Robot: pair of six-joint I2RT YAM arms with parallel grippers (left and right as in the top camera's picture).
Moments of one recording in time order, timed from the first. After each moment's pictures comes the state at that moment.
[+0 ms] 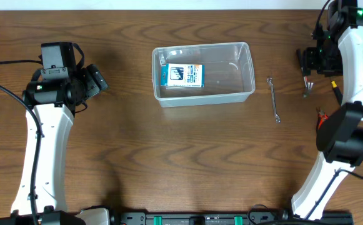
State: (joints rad) left arm 0.10 1.43 1.28 -0.89 -0.12 -0.43; right arm -0.19 2.16 2.09 -1.42 0.10 -0.07
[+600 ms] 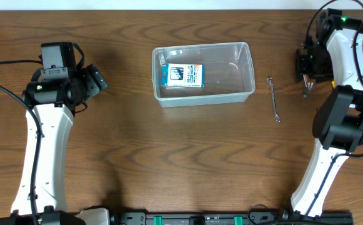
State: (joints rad) left arm 0.10 1.43 1.28 -0.89 -0.12 -0.43; right arm -0.20 2.33 2.08 -1.35 0.11 -0.09
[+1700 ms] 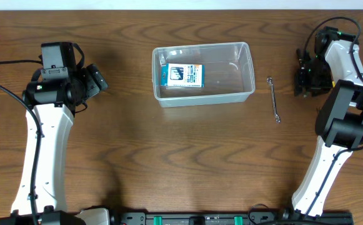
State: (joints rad) left arm 0.10 1.43 1.28 -0.89 -0.12 -0.43; right arm -0.24 2.37 1.93 -1.24 0.08 -0.12
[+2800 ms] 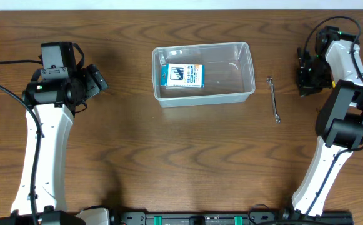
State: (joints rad) left arm 0.10 1.43 1.28 -0.89 -0.12 -0.43; right arm -0.24 2.37 1.94 -1.23 0.04 -0.14
